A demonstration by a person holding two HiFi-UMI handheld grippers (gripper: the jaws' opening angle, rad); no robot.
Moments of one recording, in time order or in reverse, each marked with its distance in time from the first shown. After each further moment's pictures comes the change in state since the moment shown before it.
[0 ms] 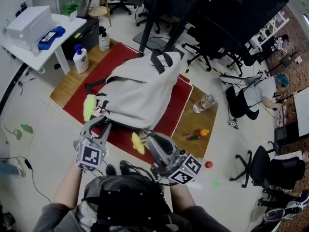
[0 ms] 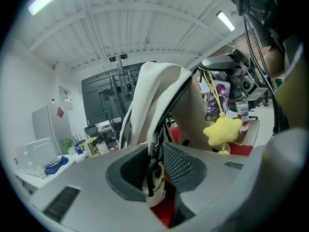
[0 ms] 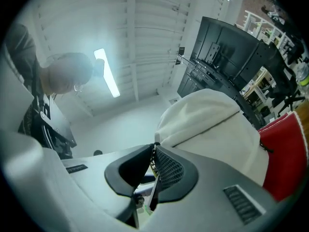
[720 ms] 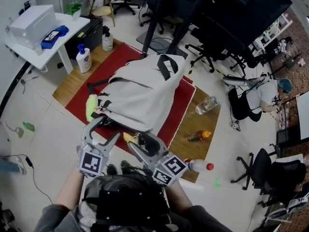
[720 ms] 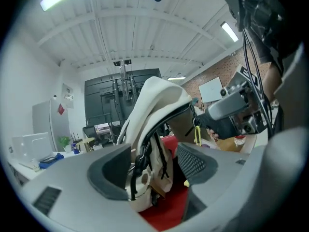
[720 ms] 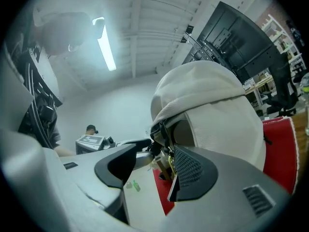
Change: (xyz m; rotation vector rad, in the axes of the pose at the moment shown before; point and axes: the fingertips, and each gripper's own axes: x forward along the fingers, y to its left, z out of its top) left arm -0.016 -0.025 0.033 -0.076 -0.120 -0.052; right arm 0.016 -0.009 -0.080 -0.094 0.241 -0.078
